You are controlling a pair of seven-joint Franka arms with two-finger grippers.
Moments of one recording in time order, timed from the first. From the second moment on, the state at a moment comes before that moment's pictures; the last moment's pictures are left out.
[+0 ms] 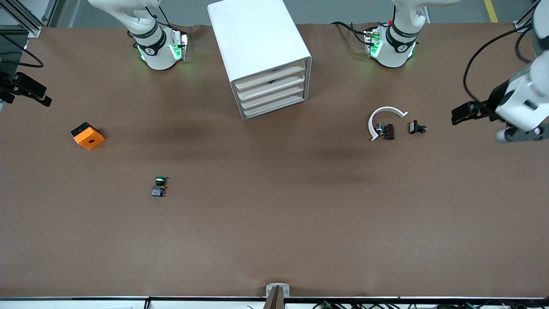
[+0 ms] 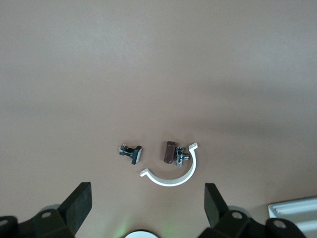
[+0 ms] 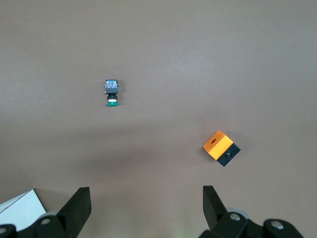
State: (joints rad) left arm -0.06 0.12 -0.04 -1.54 0.02 1.51 -0.22; right arm -0.03 -0.09 -0.07 -1.66 0.00 1.55 0.01
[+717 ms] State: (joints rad) left arm -0.30 0.43 -0.05 -1.50 0.01 1.55 -1.13; right arm -0.03 0.14 -0.07 -1.61 -0.01 1.57 0.01
